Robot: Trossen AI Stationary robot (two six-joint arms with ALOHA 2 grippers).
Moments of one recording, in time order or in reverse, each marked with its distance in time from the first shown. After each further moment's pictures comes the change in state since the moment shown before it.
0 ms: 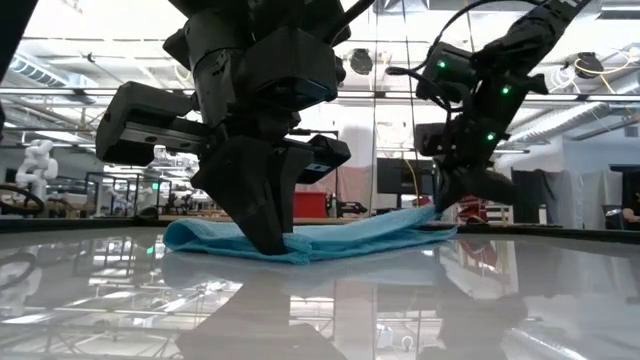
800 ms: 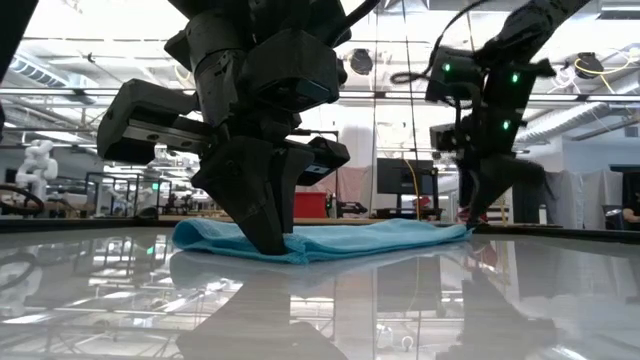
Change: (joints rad) left arm 0.000 -0.009 0.000 0.002 0.013 -0.026; right arm -0.032 -0.069 0.056 -0.287 -0.124 0.195
